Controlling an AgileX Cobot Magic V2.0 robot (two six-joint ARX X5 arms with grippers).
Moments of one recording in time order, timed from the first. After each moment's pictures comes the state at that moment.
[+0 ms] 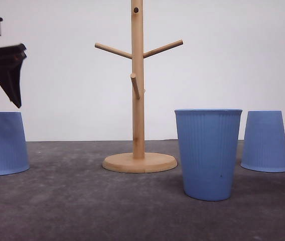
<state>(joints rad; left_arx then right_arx) -0.12 1.35 1.01 -0.57 0.02 -0.14 0.22 0.54 0.62 -0.65 -0.23 -0.02</state>
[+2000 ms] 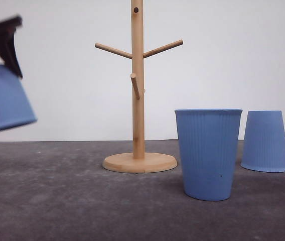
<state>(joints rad) 0.00 1.36 1.19 -0.64 0.27 -0.24 0.22 0.54 0.62 -0.64 -0.23 -0.02</state>
